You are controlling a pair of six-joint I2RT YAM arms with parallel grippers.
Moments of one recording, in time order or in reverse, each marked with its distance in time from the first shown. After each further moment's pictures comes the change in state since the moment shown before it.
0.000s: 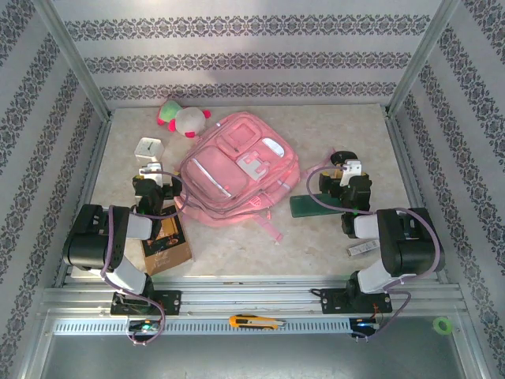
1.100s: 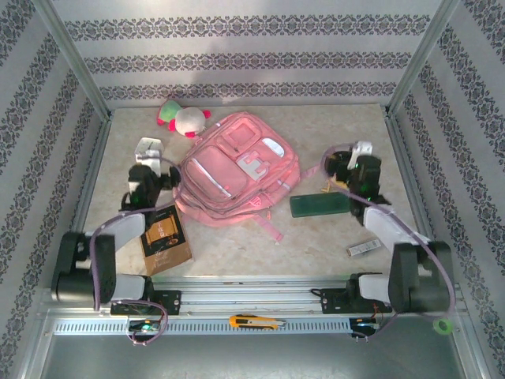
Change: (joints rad) left arm -0.002 -0.282 0.183 -0.472 0.111 -0.010; right arm -0.003 -0.289 0.301 -0.637 0.007 0.103
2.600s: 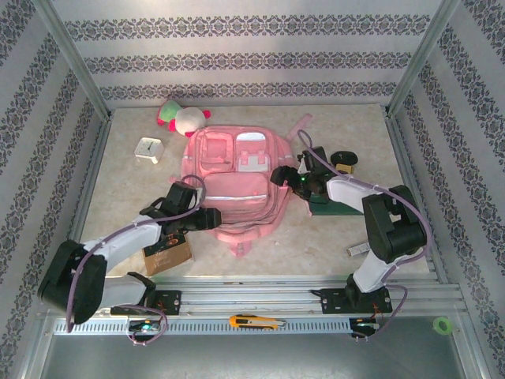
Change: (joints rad) left arm -0.409 -0.087 0.019 -0.708 0.328 -0.515; right arm 0.295 0.418 0.256 -0.346 -0.438 0.595
